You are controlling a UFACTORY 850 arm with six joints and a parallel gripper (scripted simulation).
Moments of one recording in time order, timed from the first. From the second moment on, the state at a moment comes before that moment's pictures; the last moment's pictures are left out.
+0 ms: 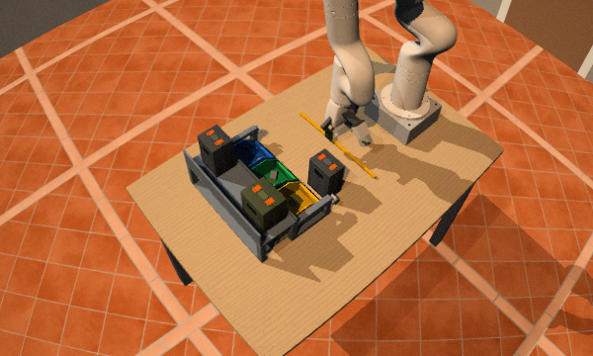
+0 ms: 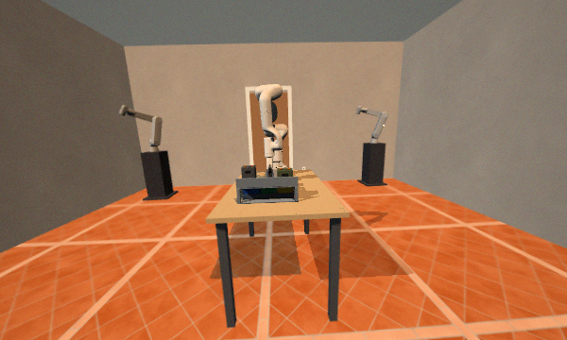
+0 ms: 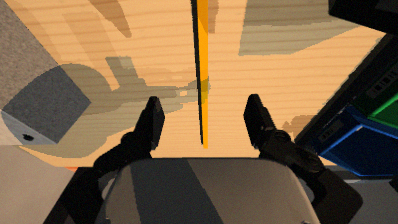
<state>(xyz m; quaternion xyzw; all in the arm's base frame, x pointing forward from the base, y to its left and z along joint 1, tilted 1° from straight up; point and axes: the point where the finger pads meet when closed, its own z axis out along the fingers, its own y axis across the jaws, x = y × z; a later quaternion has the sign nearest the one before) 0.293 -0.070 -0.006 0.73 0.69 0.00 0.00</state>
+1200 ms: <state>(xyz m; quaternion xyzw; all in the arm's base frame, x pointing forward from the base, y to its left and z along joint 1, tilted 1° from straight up) 0.293 -0.069 0.076 0.73 0.69 0.00 0.00</state>
